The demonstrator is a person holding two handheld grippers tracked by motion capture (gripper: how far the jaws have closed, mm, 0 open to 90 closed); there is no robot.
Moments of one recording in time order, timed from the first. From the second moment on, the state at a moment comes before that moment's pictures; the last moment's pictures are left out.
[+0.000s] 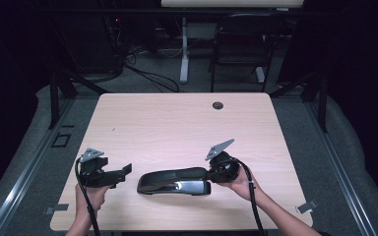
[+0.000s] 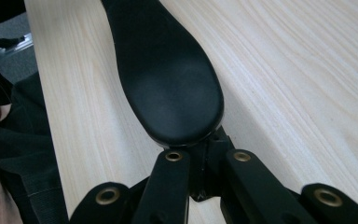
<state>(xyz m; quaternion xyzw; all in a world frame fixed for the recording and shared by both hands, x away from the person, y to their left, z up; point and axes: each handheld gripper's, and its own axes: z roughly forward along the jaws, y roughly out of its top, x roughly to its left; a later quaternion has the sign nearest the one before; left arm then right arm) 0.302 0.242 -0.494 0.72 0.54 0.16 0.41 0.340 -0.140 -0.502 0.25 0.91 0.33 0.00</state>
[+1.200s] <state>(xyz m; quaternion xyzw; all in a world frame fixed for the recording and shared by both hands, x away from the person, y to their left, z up) 0.304 0.240 -0.496 0.72 0.54 0.16 0.41 0.323 -0.137 -0.468 0.22 0.91 0.33 0.08</state>
